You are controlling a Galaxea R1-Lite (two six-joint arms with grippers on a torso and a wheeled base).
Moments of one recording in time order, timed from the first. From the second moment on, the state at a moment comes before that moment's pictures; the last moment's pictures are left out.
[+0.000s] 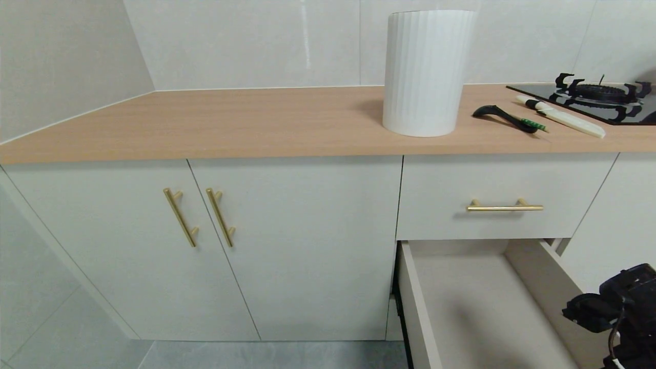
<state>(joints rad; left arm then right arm) 0.00 0.00 0.00 -0.01 -0.02 0.01 0.21 1.47 -0.46 0.27 -0.05 -0.01</state>
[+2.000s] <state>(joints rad) 0.00 0.00 0.00 -0.01 -0.02 0.01 0.11 1.52 -1.35 0.17 -0.05 -0.08</state>
